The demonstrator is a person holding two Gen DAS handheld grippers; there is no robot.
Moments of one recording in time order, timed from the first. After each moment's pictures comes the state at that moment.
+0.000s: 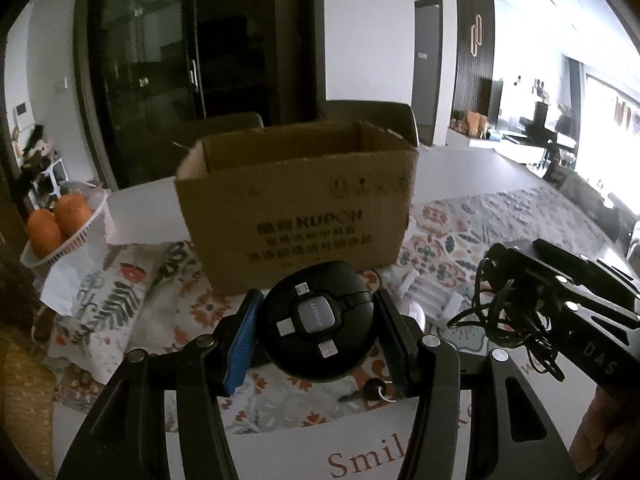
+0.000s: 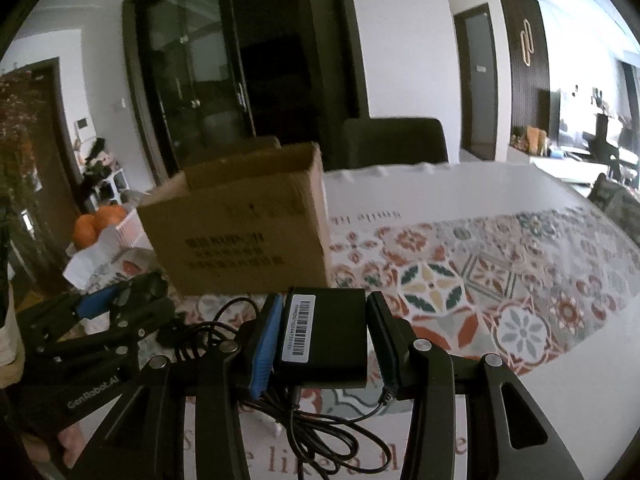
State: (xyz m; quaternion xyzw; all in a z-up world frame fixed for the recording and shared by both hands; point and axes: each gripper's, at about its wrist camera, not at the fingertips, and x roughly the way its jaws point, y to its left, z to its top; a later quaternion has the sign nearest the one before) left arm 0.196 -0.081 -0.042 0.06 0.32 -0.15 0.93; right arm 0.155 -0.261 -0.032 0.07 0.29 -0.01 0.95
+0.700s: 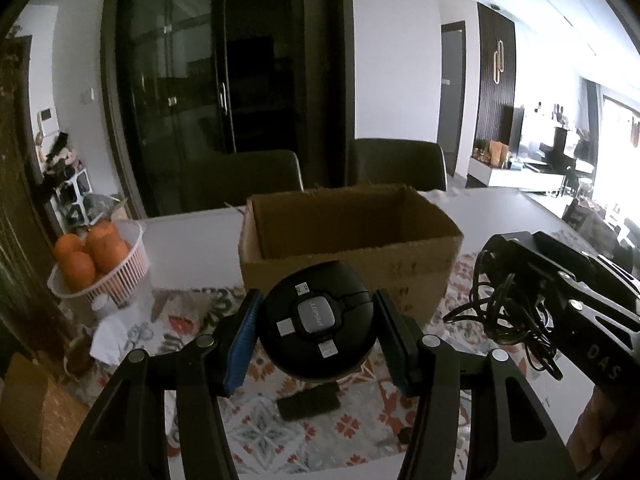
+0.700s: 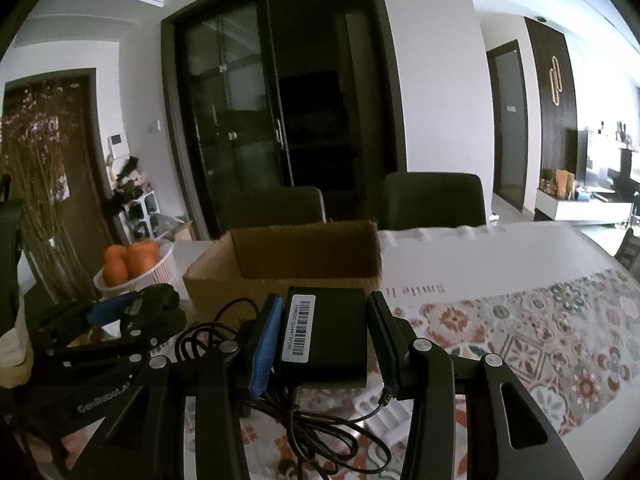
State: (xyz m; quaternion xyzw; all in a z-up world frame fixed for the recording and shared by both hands) left arm 0.225 -0.051 0.017 0.05 0.28 -0.11 0.95; right arm 0.192 -0.226 0.025 0.05 0.22 0.04 0.97
